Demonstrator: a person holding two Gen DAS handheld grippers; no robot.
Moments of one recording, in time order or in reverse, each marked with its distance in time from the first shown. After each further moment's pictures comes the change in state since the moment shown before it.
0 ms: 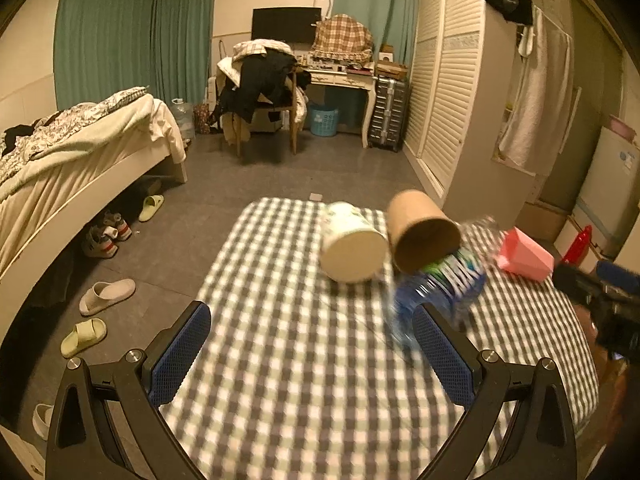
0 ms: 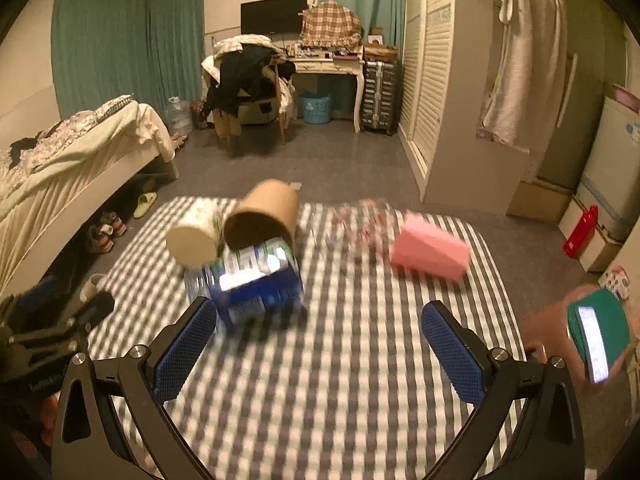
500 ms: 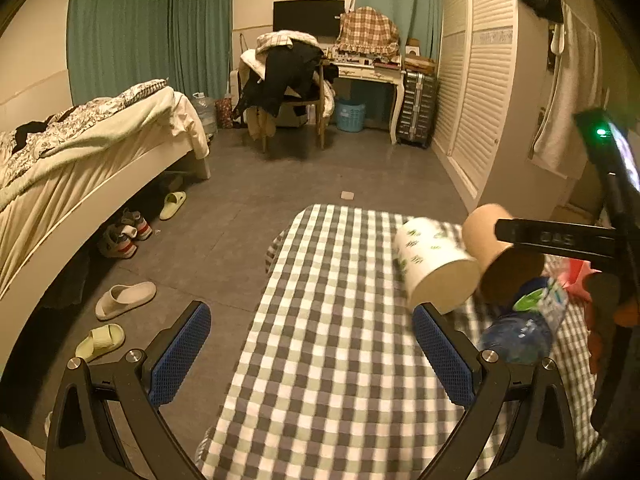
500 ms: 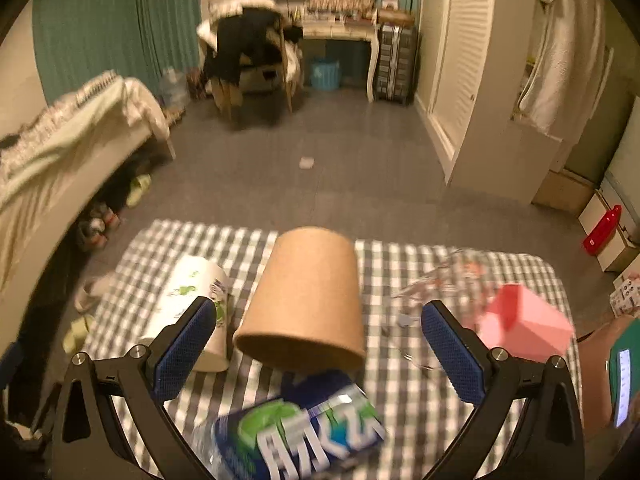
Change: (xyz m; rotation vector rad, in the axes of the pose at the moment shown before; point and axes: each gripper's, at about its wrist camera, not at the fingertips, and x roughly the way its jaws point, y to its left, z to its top) left arm 0.058 0.046 0.015 -0.002 0.031 0.080; right arm 0.164 0.058 0.088 -0.002 0.175 0.013
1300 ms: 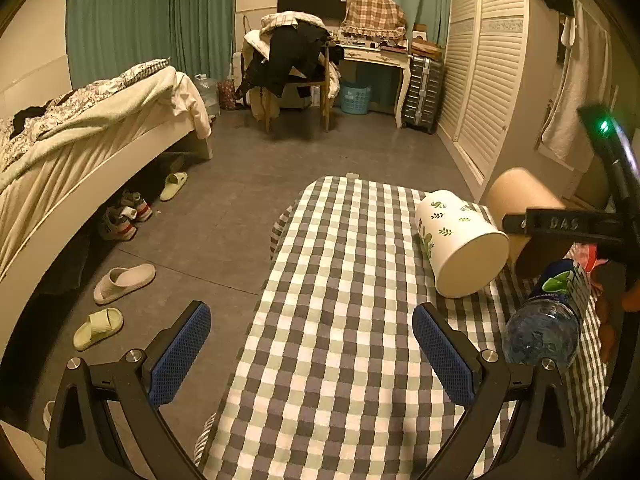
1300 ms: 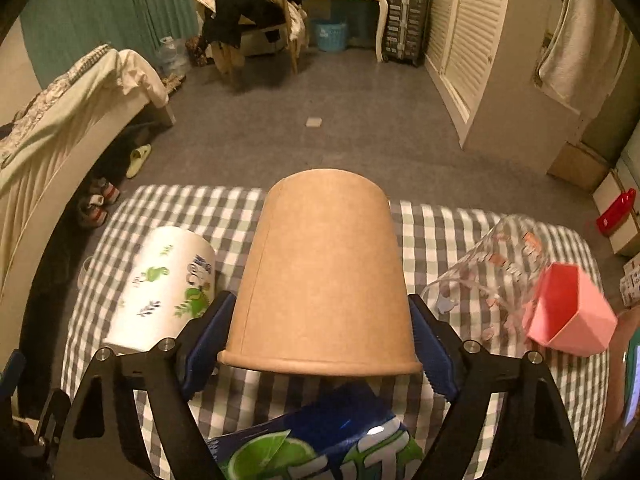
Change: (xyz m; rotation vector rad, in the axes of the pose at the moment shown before) left arm 0.017 0.013 -0.013 -0.019 0.058 0.003; right arm 0.044 -0.002 -0.008 0.007 0.113 0.040
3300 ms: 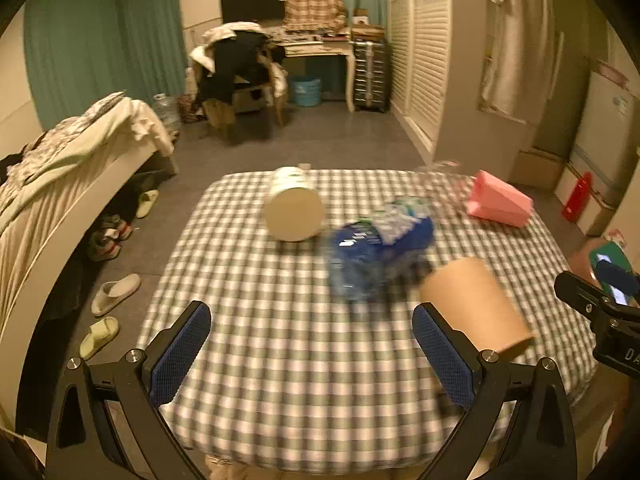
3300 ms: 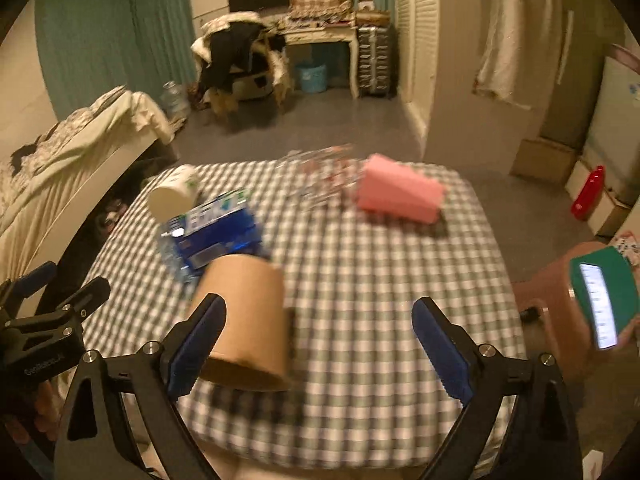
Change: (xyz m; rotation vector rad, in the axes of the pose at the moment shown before) left arm -0.102 -0.139 -0.037 0.168 0.039 -0.070; right arm -0.177 -0.122 -0.169 0.063 -0.174 -0.002
